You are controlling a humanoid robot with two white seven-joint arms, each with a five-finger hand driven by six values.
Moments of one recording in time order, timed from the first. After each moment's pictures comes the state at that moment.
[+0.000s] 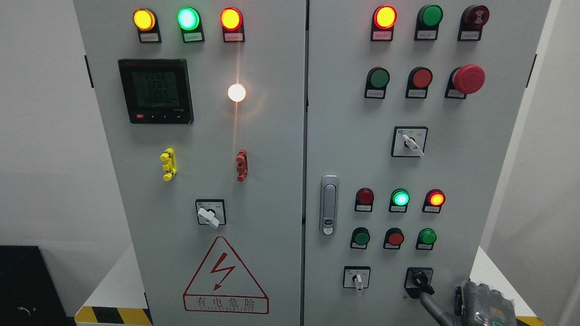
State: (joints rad) left arm 0.00 -0.10 -0.07 -0.07 0.08 -0.09 0.02; right arm -0.27 0.13 -0.25 -1.69 1.41 0.20 0.23
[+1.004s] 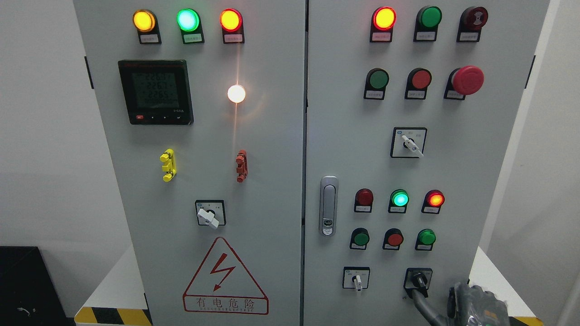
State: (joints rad) left arm 0.00 -0.10 -0.07 -0.07 0.08 -0.09 0.02; right arm -0.22 0.13 -0.20 -1.70 1.40 0.17 0.20
